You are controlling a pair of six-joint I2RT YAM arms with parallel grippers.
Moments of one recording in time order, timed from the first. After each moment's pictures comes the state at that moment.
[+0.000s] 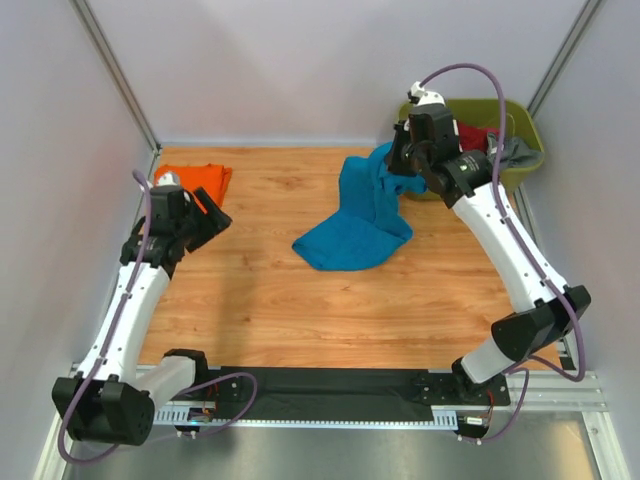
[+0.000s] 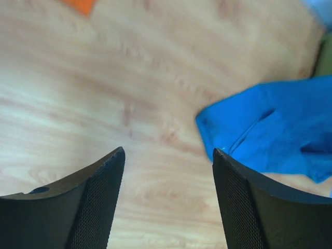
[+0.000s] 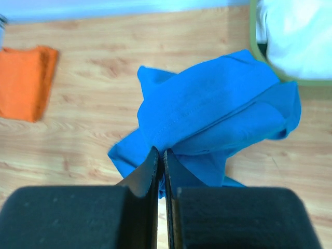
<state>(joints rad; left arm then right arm) -0.07 1.04 1.05 -0.63 0.00 -0.64 0.46 1.56 1.82 -0.76 0.18 0.41</state>
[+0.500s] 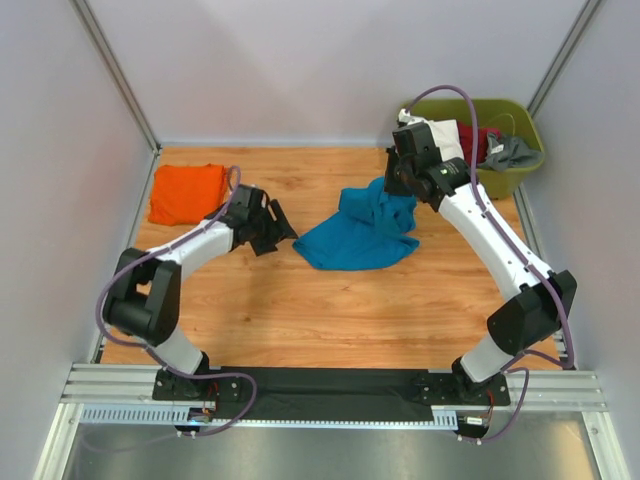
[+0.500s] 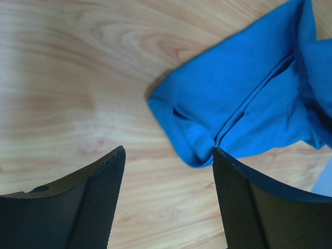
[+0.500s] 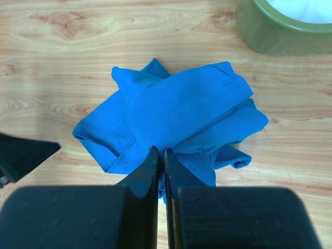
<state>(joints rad) -0.36 1.59 0.99 -0.30 0.16 -0.83 0.46 1.60 1.67 -0.79 0.20 0.42</state>
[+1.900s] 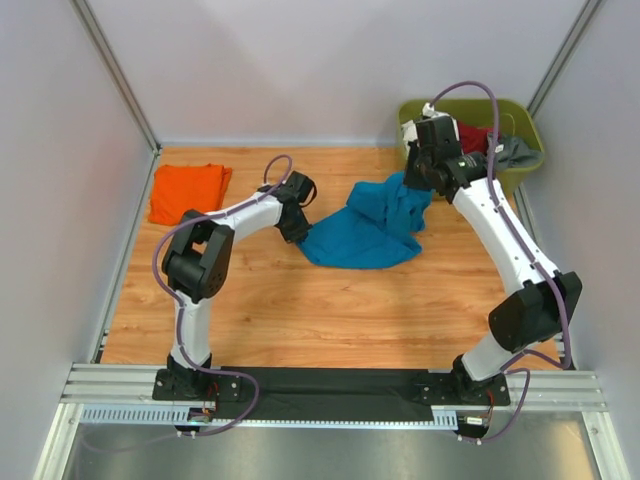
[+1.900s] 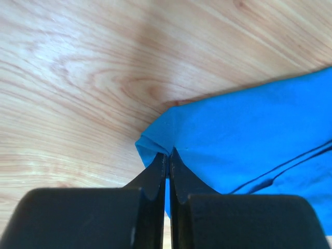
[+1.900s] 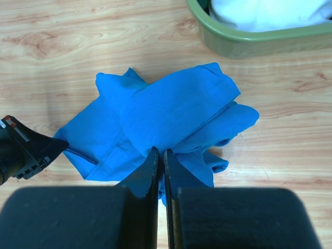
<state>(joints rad) -0.53 2.05 1.48 -0.61 -0.14 -0.96 0.34 1.60 1.66 -0.80 0.18 0.40</state>
